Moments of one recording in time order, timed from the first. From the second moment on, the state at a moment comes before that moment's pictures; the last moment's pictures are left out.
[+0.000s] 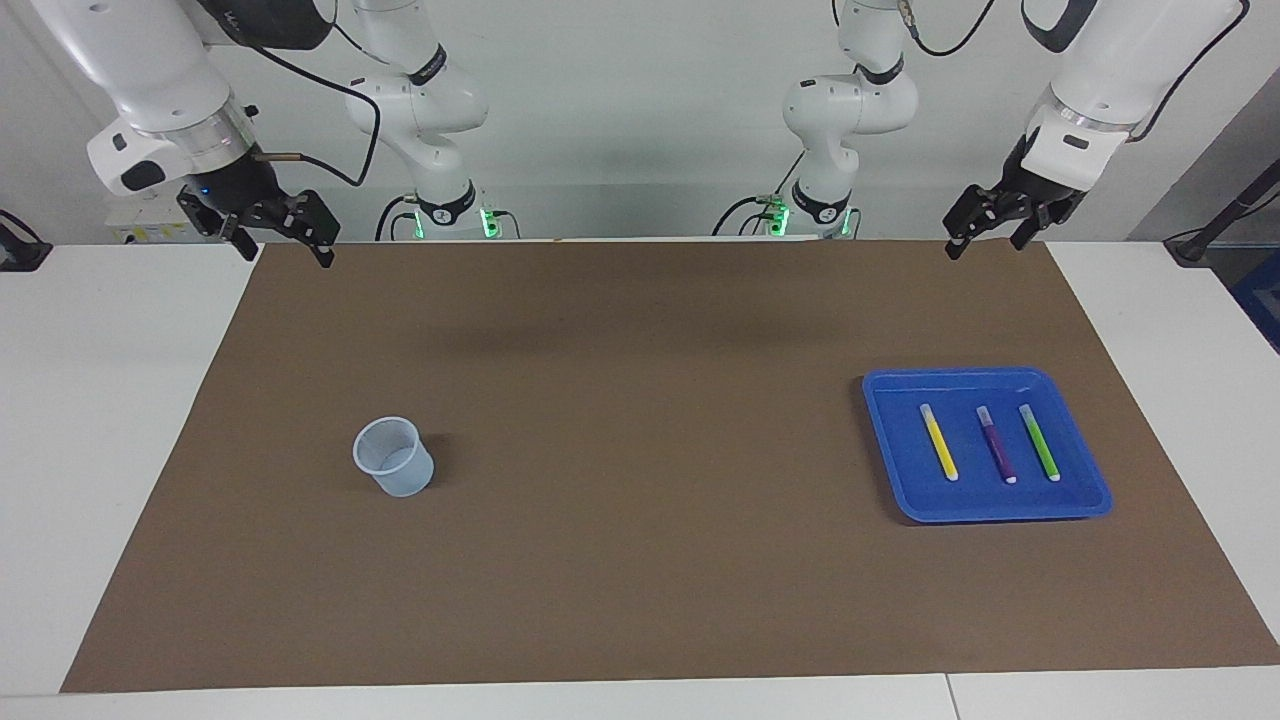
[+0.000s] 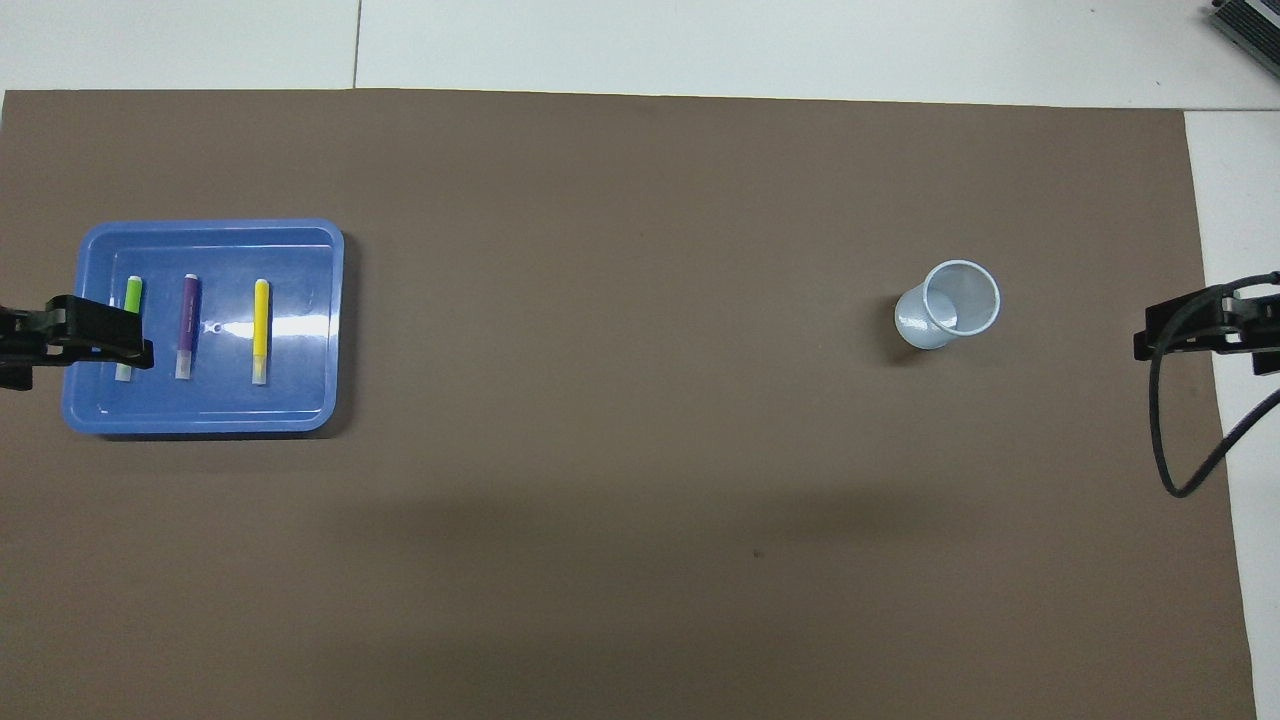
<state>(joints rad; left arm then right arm) -0.01 -0.08 -0.04 -1.64 -0.03 1.52 -0.16 0.07 -0.01 -0.13 -1.54 0.00 1.46 0.09</state>
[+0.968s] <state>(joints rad) 0.01 -0.10 -0.02 -1.69 0.00 1.57 -0.16 0.07 -0.01 -0.13 -1.54 0.00 1.46 0.09</state>
